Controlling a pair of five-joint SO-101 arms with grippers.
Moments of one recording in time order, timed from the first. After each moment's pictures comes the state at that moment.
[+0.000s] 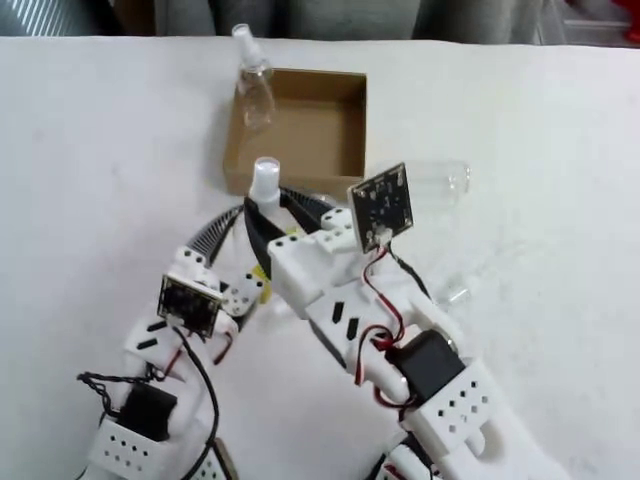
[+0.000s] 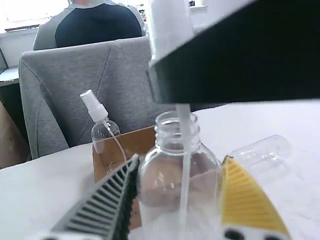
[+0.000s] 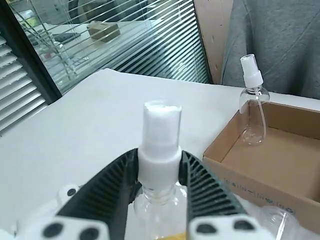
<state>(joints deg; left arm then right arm) 16.0 -101.5 95.4 19.3 -4.9 -42.1 -59.6 50.0 30.9 -13.1</state>
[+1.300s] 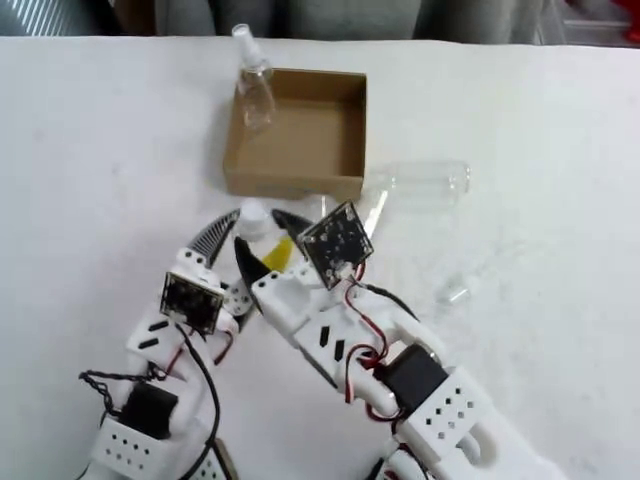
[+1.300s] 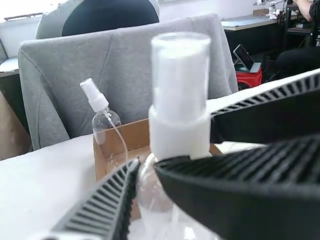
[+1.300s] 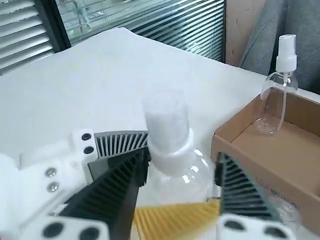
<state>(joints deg) 15.8 -101.4 96.4 19.3 -4.9 -47.3 -61.8 59.1 27.8 -3.2</state>
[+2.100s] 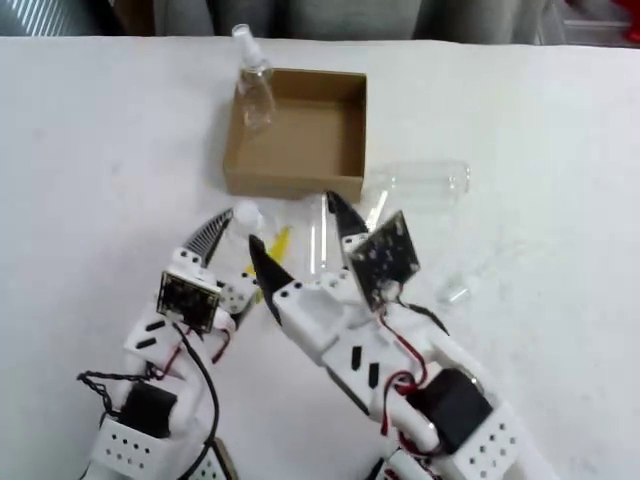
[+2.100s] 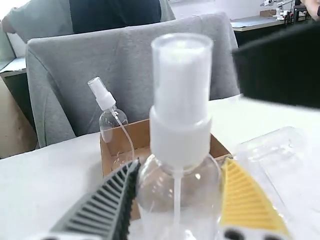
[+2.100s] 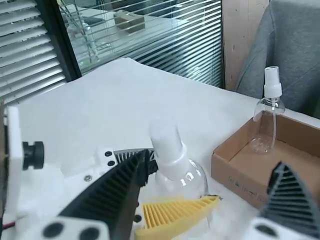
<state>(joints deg) 14.0 -101.6 97.2 18.9 -4.9 -47.1 -73.3 52.7 40.3 -5.1</state>
